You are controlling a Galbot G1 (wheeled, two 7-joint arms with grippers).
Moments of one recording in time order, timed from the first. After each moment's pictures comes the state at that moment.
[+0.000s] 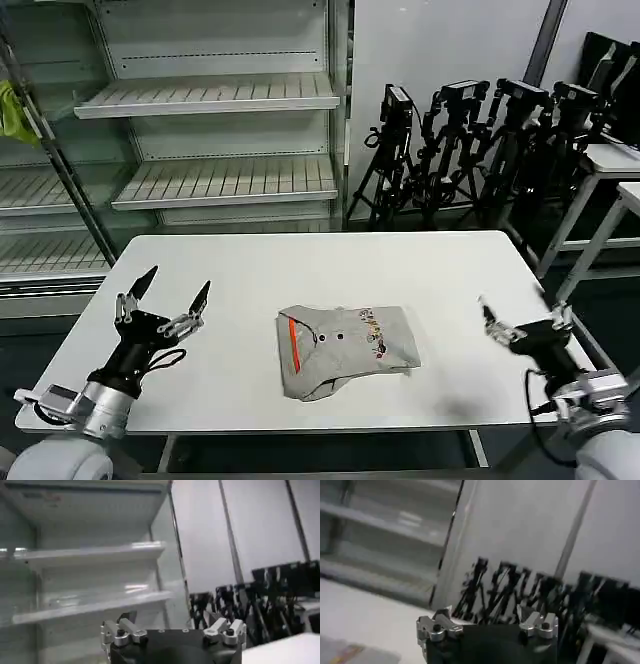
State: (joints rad) left arm 1.43 -1.09 -0.72 -2.25 -0.42 0.10 0.11; right arm -1.63 0.76 0.83 2.33 0.53 -0.23 0.27
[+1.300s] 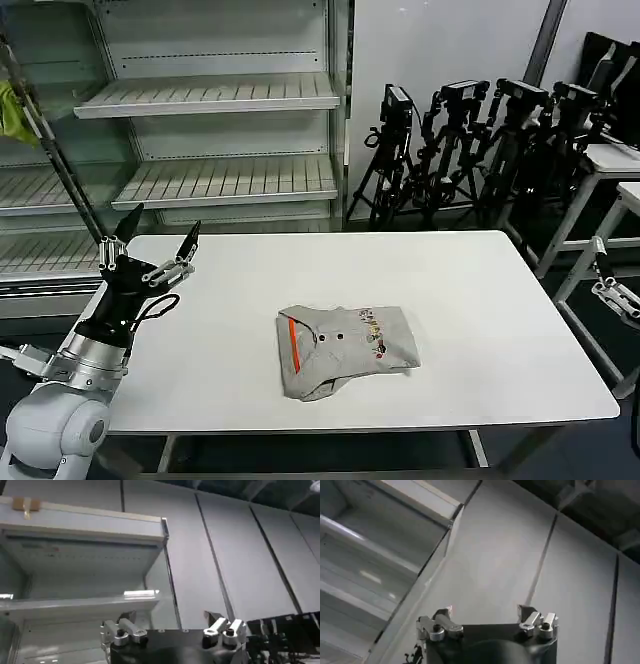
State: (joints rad) left arm 1.24 -1.07 -0.70 -2.20 -0.50 0.00 0.16; right arm -1.63 1.06 1.20 2.38 0.34 0.04 -0.01
